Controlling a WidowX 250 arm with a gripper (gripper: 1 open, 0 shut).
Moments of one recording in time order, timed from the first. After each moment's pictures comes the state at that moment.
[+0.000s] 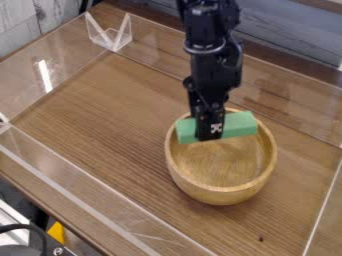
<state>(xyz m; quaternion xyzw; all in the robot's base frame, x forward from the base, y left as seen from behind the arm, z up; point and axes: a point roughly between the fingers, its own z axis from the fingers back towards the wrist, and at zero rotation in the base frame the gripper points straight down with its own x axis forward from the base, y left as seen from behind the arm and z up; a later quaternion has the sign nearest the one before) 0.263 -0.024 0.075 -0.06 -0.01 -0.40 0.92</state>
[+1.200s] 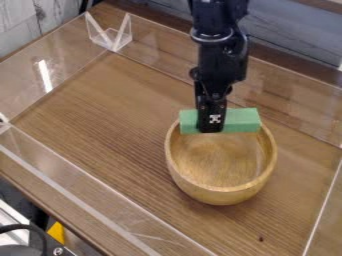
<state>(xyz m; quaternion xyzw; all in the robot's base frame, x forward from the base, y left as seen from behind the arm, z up) 0.273 -0.025 0.081 -0.06 -0.01 -0.45 0.89</state>
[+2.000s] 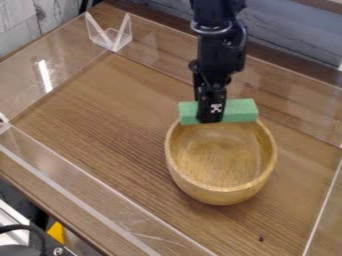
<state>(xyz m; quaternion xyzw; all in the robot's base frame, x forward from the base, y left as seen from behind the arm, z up) 0.287 -0.013 0.079 -0.06 0.00 -0.42 0.91</state>
